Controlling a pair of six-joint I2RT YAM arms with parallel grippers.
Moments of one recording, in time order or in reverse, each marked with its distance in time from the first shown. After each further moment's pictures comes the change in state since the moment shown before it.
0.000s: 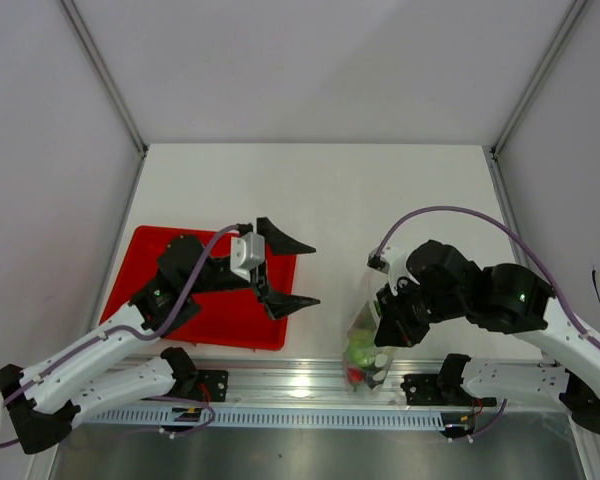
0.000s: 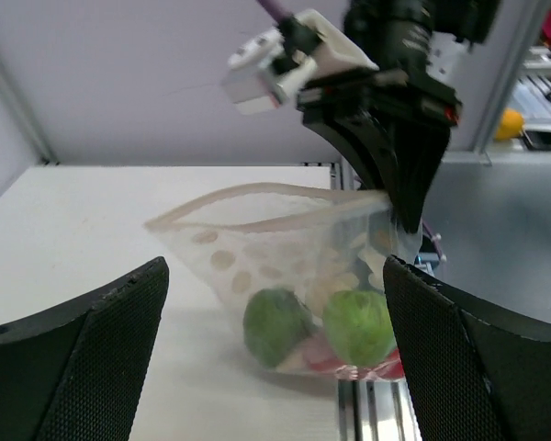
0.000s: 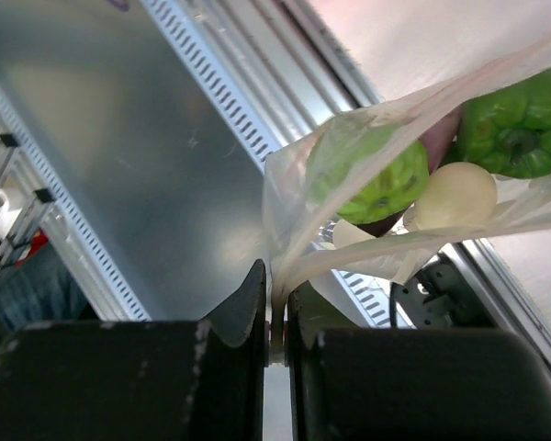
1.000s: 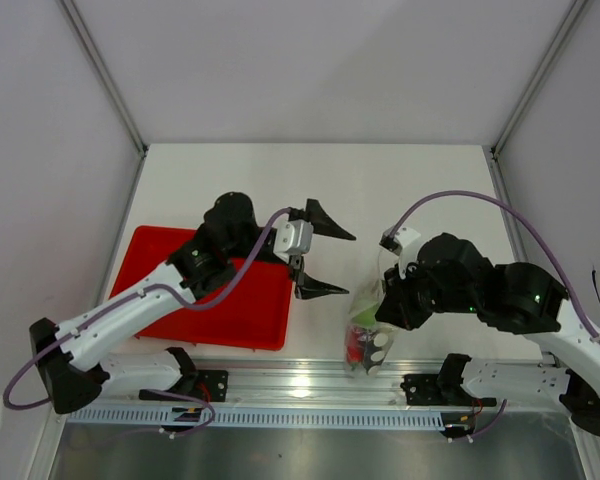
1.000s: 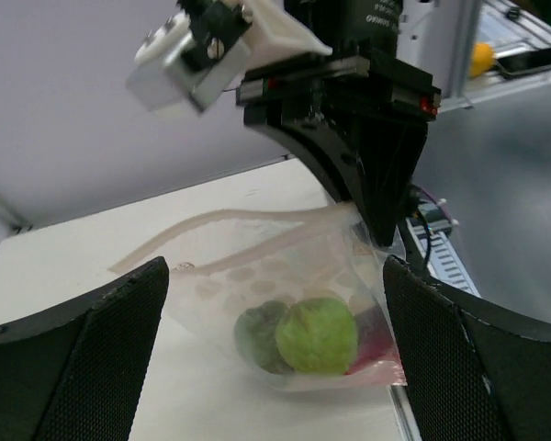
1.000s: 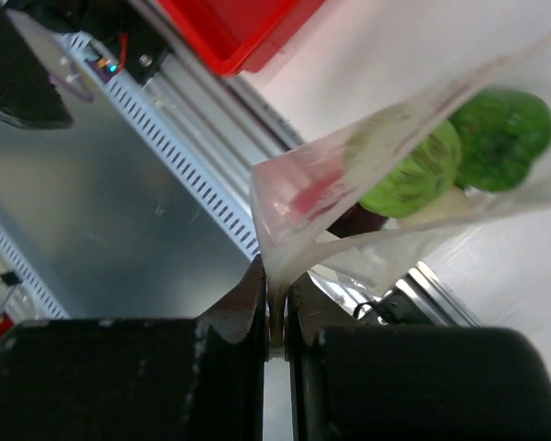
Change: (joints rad) left arm -0.017 0.301 0.239 -0.053 0.218 0.260; right arm -0.016 0.006 0.064 0.046 0.201 0.020
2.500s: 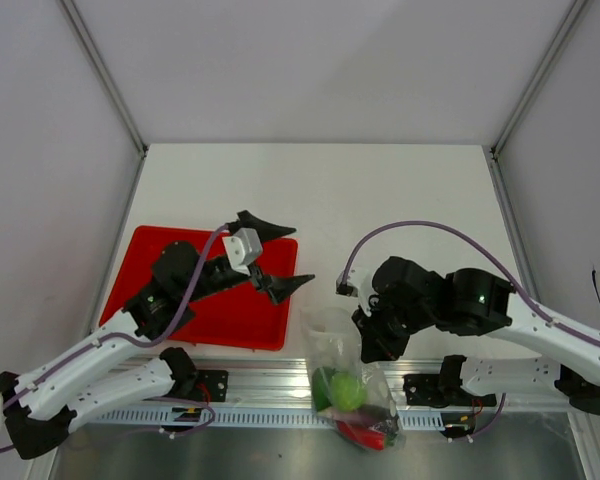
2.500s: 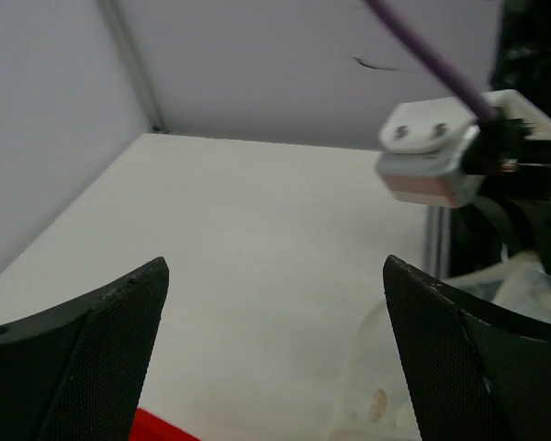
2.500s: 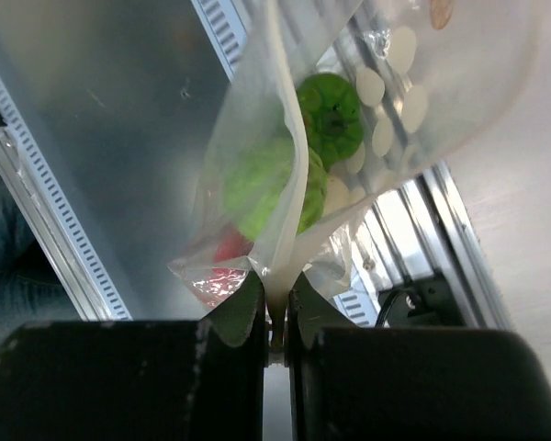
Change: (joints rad) left arm 0.016 -0.366 -0.291 0.035 -0.503 -0.130; right arm 0.170 0.077 -0.109 0.031 -0.237 -0.118
